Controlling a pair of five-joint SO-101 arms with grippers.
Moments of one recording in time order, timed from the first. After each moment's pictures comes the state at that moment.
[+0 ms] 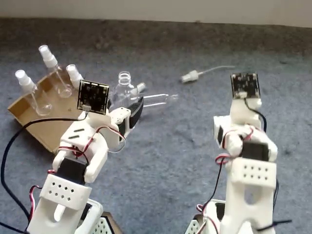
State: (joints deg) left arm 11.7 -65.0 62.4 31.9 9.5; right arm 5.2 -45.8 43.6 57.7 13.8
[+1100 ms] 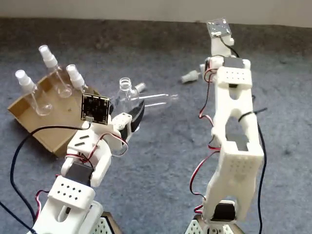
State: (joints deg) left arm 11.7 -65.5 77.3 14.1 10.3; right arm -0.7 33.5 -27.8 54.3 15.8
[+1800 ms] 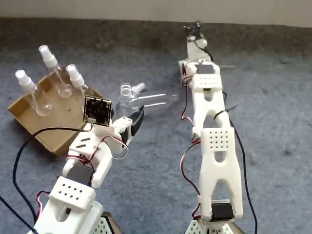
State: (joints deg) left arm 11.7 -65.5 79.3 14.1 10.3; right arm -6.3 71.4 -67.7 46.3 14.8
